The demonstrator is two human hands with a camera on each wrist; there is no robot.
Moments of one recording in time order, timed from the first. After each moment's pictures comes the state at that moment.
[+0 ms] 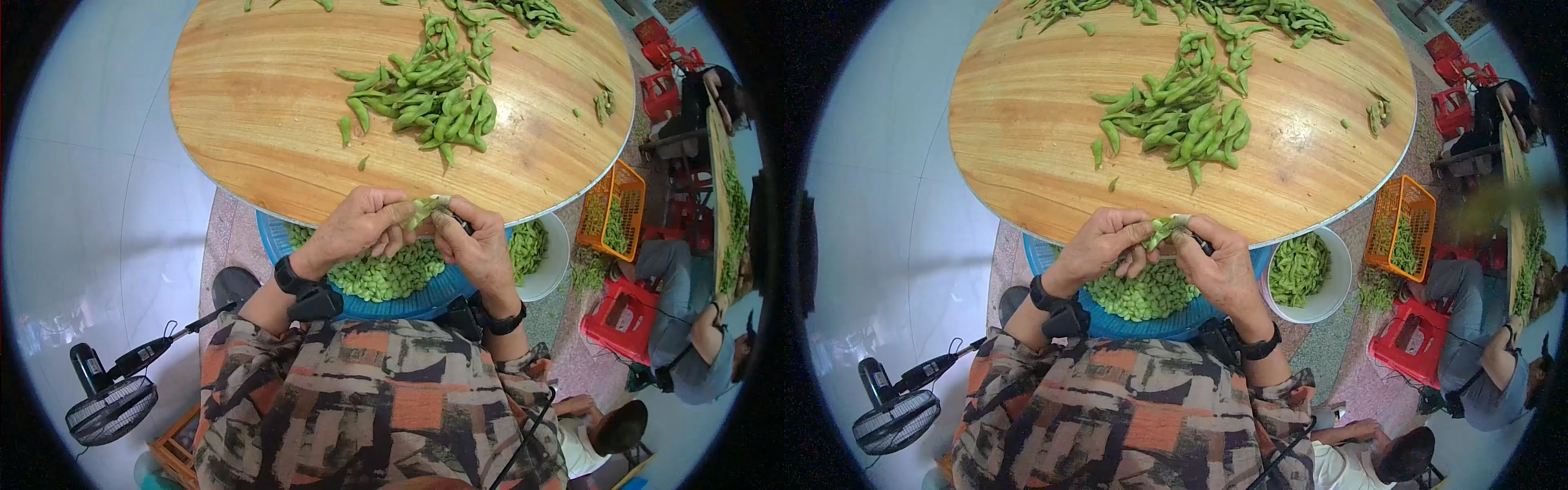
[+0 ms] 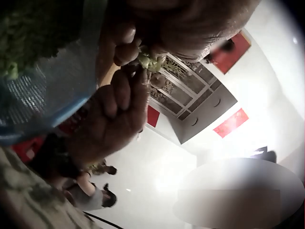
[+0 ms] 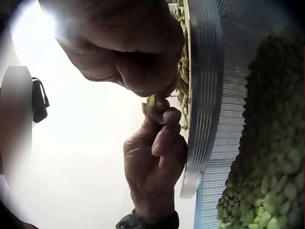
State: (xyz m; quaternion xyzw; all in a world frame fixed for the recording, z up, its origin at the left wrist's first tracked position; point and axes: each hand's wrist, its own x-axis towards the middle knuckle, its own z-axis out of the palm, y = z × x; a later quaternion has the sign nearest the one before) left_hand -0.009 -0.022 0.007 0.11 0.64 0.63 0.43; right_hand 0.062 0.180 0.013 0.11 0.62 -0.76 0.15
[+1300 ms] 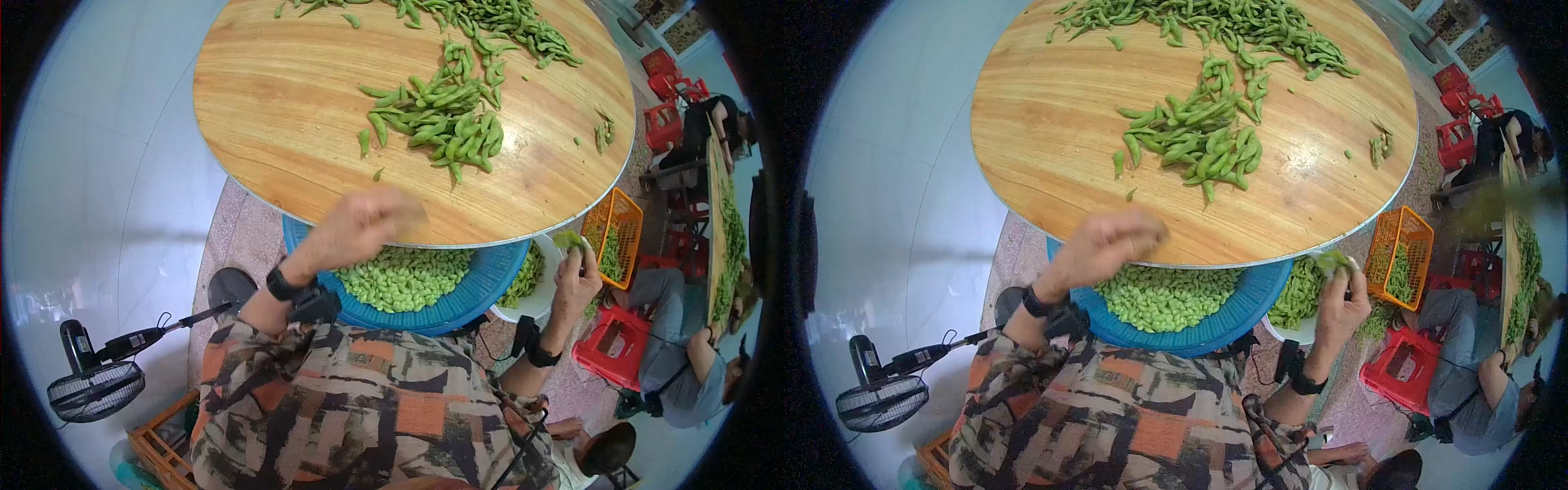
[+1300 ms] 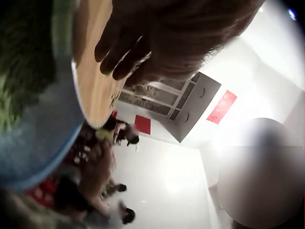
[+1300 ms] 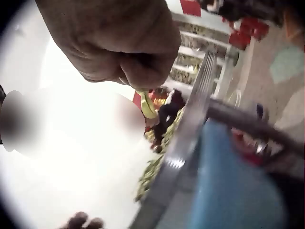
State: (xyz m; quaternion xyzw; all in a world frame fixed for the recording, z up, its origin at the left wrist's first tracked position) left_hand -0.005 -0.035 0.030 0.29 0.77 0.54 0.17; right_hand 0.121 0.311 -0.028 0.30 0.74 -0.53 -0.27
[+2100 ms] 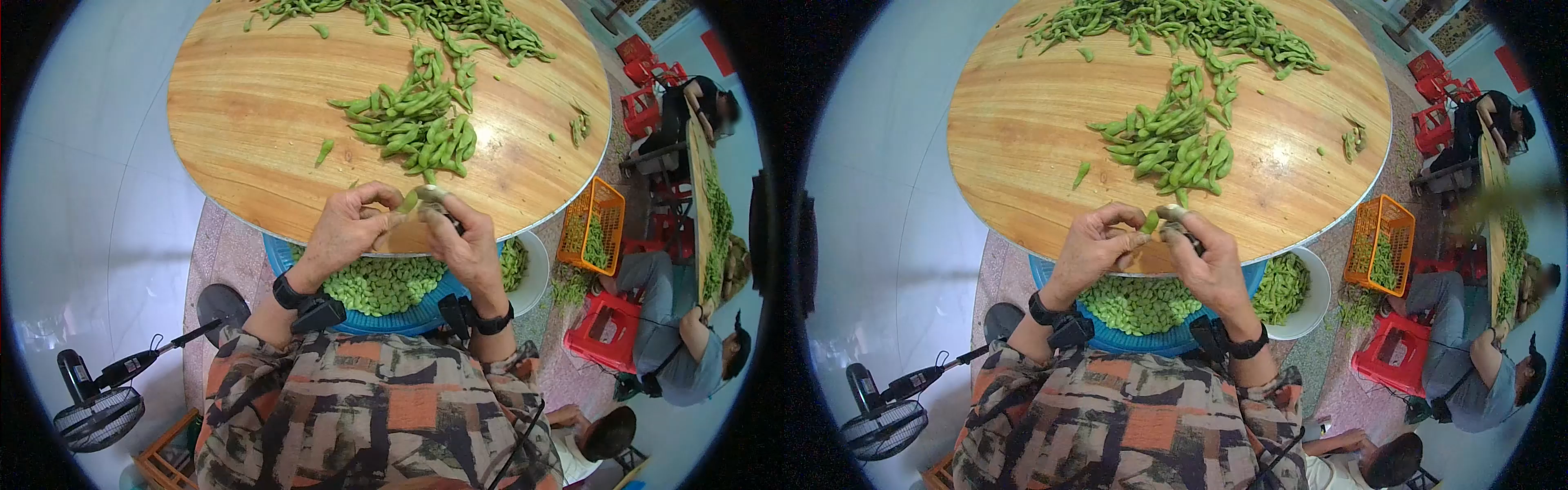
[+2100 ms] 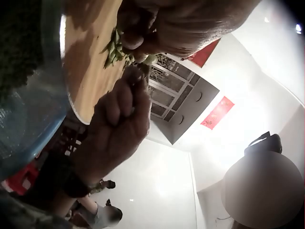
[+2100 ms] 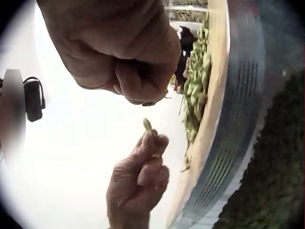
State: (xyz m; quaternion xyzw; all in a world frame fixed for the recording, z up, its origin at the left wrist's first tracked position) left_hand -0.010 -0.009 0.028 0.05 0.66 0.69 0.28; right_hand 0.043 0.180 0.031 0.06 0.72 -0.70 0.00
